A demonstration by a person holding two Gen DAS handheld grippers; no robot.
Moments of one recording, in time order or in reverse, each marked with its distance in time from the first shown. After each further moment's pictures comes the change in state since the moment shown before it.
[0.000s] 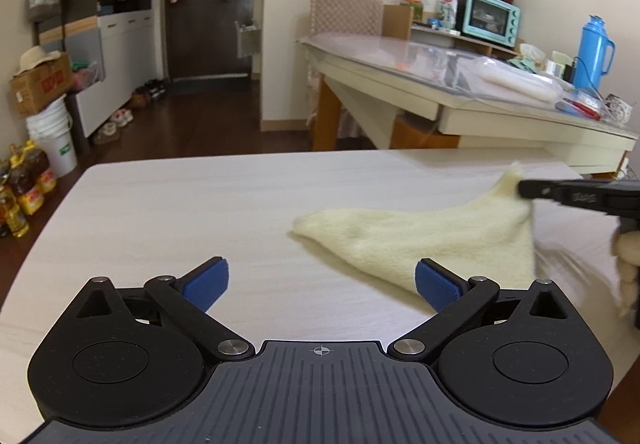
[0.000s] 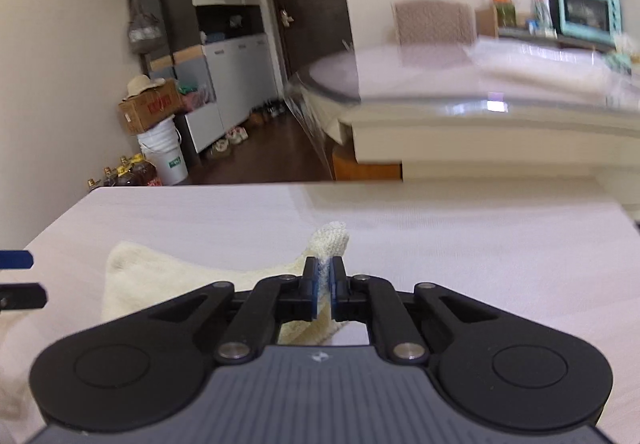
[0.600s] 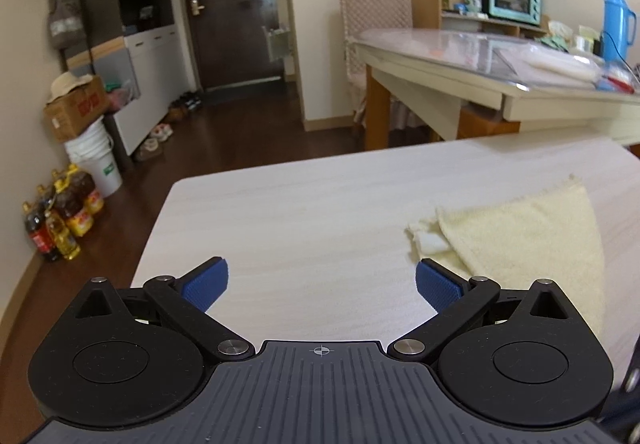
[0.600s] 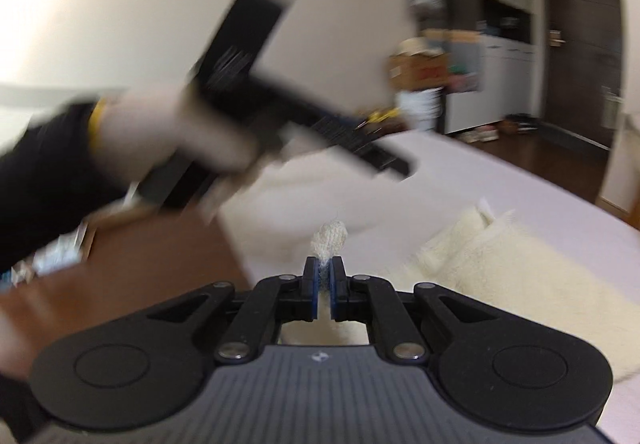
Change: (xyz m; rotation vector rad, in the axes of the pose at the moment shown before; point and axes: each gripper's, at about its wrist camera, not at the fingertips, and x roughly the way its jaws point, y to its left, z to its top) left arm -0.019 0.065 0.011 0.099 0.028 0.087; right arm -0.050 0.188 -0.063 -0.505 0.160 0.670
